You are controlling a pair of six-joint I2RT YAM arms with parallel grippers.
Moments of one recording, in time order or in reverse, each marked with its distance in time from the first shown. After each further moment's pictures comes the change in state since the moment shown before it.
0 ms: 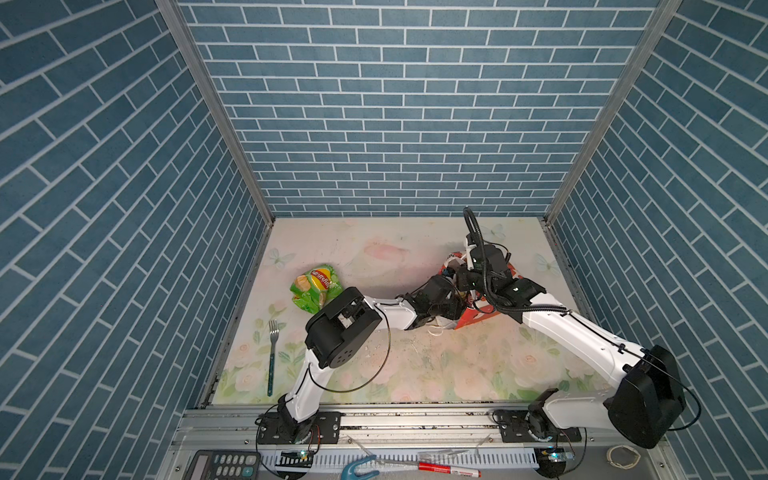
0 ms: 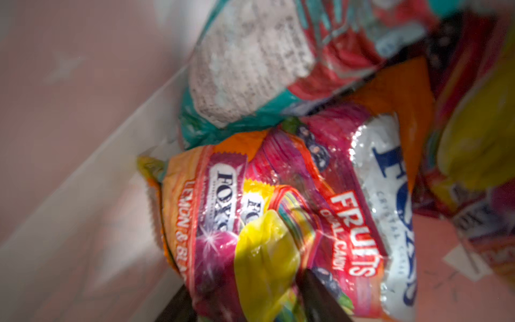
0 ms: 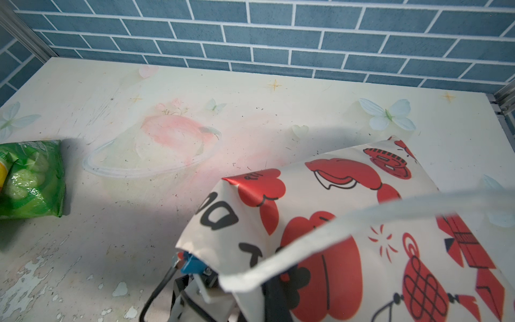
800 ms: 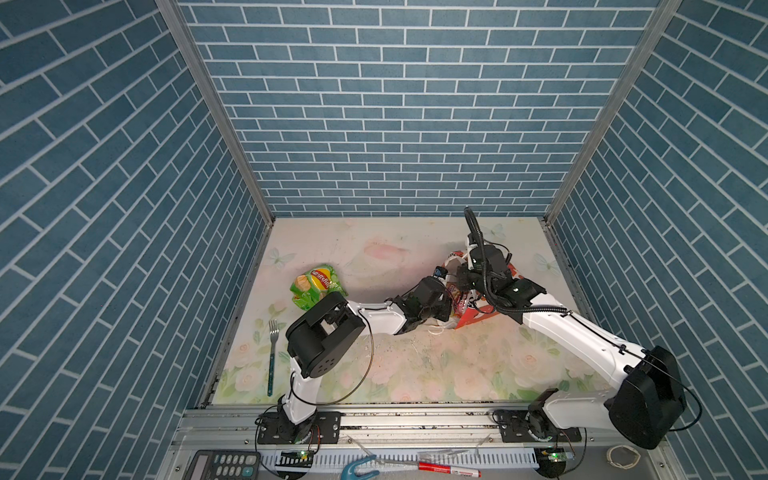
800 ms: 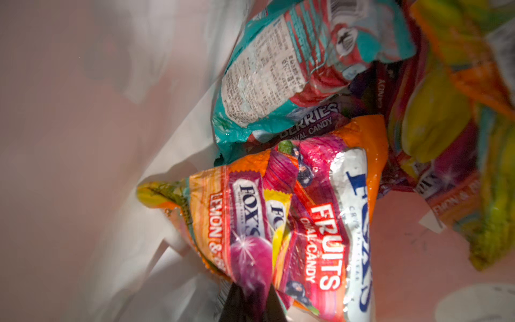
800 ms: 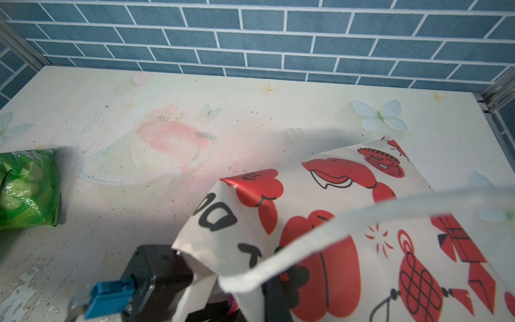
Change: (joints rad) left arm 0.001 -0.171 -0.145 -0.005 -0.073 0.058; right arm 0.000 -0.006 0.000 0.000 0.036 0.016
